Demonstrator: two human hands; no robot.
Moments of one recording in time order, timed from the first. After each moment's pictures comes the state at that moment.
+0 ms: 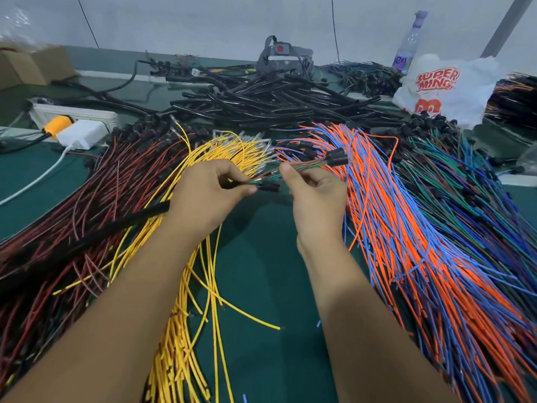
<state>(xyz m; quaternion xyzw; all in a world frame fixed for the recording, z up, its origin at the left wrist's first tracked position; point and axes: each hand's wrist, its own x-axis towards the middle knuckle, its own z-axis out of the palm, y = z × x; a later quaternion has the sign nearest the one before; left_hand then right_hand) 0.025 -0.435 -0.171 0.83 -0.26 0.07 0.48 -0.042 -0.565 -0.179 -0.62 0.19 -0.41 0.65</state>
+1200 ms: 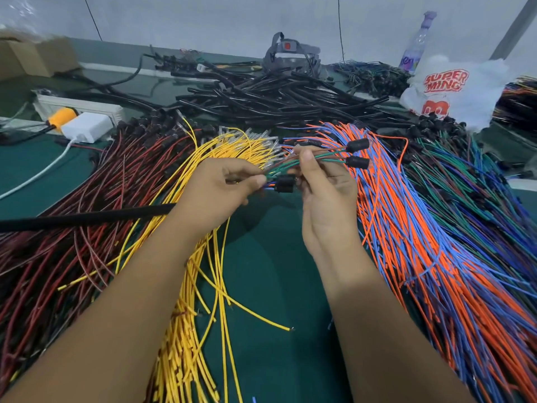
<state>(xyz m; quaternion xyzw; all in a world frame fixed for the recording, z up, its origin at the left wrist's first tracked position) 0.027 -0.433 -0.167 0.76 -0.32 -0.03 0.56 -0.044 -0.560 -0.173 -0.50 0.05 -0.38 0.78</state>
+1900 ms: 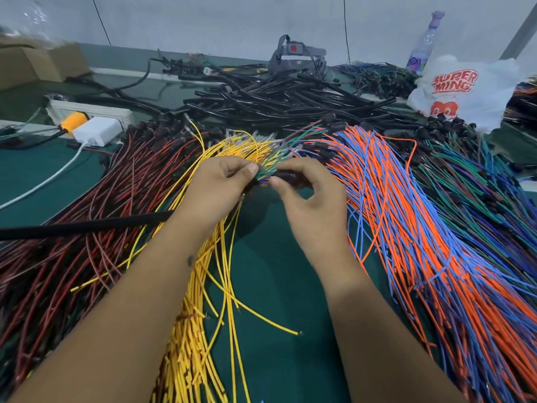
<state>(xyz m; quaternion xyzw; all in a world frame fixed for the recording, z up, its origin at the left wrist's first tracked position) 0.029 -0.433 -0.162 0.75 -0.24 -0.05 0.61 -0.046 -0.551 -0.179 -0.76 0.03 -0.42 0.49</state>
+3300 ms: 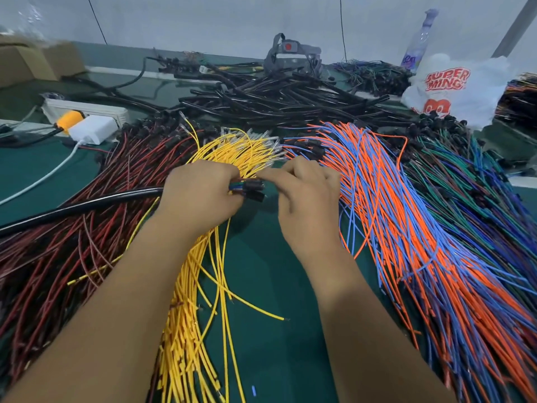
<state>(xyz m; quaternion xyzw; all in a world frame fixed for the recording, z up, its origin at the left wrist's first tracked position) 0.032 -0.418 -0.162 0.91 -0.34 0.20 0.14 -0.056 -0.552 -0.179 -0.90 0.05 -0.41 0.17</state>
